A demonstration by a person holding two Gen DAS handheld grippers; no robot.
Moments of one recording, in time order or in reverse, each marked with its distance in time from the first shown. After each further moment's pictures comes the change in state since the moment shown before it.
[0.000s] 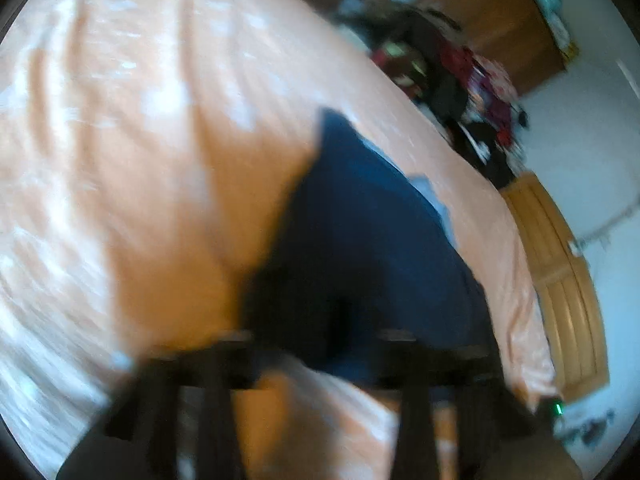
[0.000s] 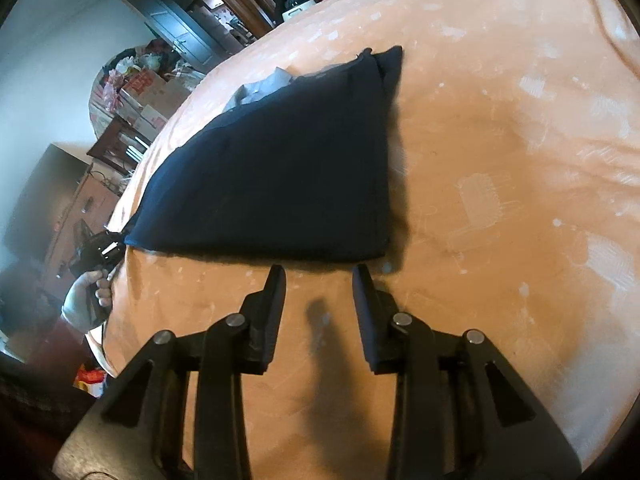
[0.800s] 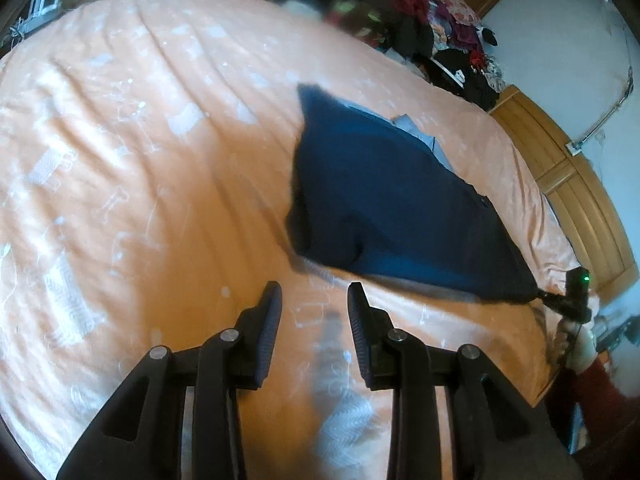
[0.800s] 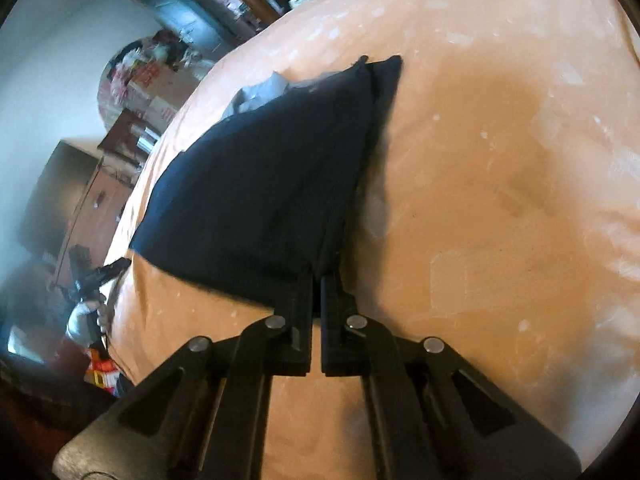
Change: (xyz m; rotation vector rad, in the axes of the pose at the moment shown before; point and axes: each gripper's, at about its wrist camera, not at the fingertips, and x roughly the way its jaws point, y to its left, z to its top) left arm -0.062 -0.009 -0.018 0.356 0.156 0.078; right arm 0.004 -0.034 0.050 -0.017 0.099 0.070
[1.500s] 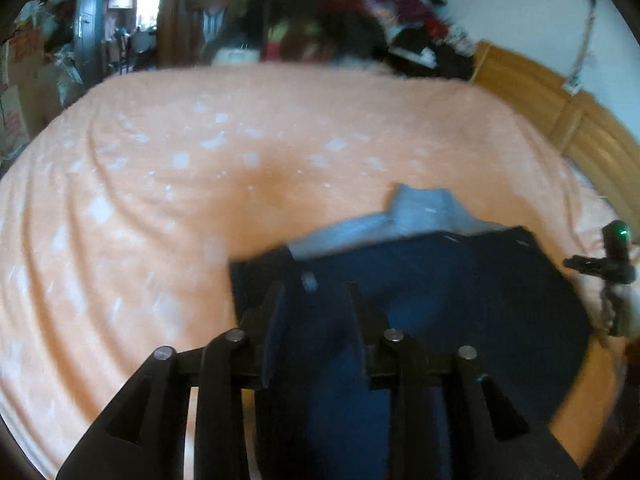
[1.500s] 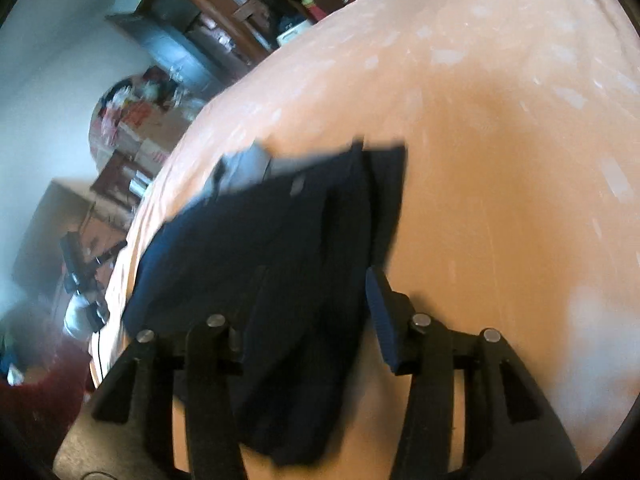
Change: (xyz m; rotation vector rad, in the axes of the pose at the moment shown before) left arm 0.073 -0.077 0.162 0.333 -0.094 0.046; right arm 0.021 -0.010 0.065 0.055 -0.125 0.003
